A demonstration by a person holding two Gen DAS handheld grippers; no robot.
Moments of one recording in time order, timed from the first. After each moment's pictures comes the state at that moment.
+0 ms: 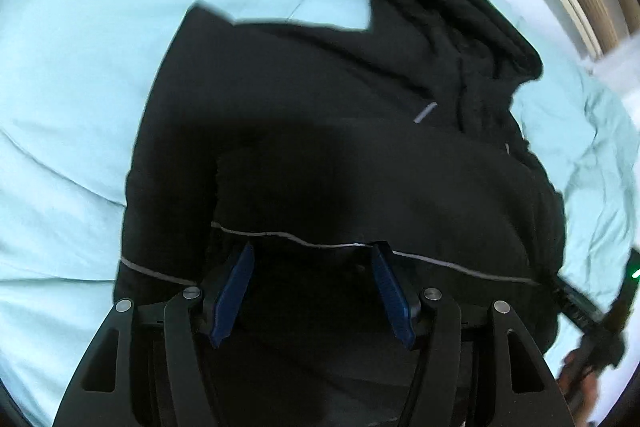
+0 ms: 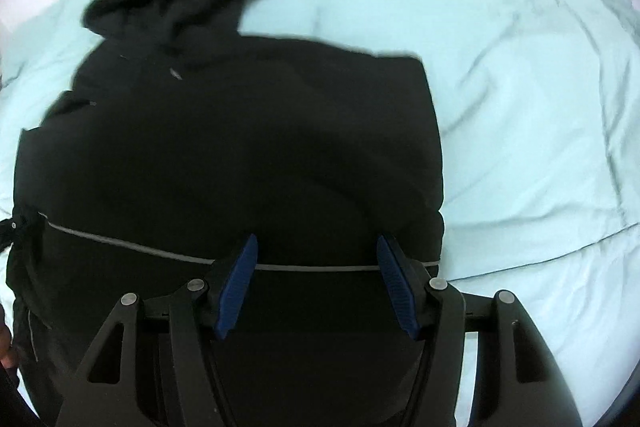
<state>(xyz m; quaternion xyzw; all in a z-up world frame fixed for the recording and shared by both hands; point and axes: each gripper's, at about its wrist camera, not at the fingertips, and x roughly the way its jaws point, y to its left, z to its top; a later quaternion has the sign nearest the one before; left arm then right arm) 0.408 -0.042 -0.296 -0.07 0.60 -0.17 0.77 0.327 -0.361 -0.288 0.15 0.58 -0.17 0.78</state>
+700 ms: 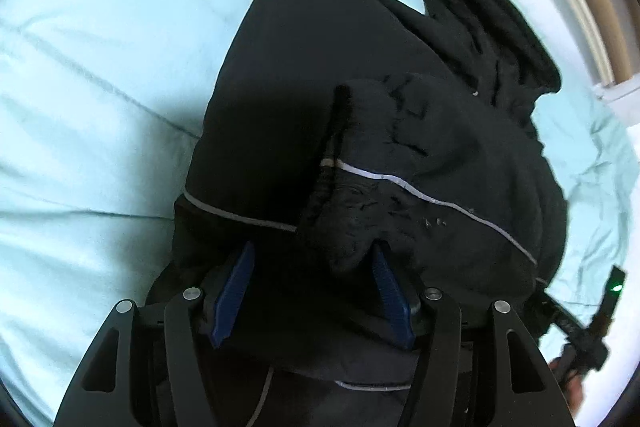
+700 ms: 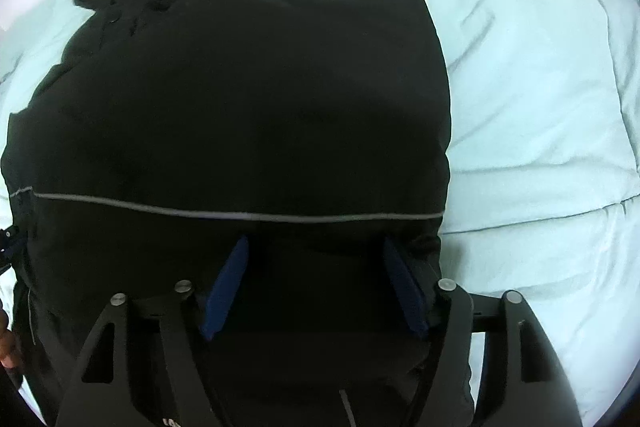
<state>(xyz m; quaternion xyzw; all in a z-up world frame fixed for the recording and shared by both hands) 0.387 -0.007 -0.292 -0.09 0.63 -0.13 0.76 0.329 -0.361 -0.311 0.18 0.61 -0.16 0.76</state>
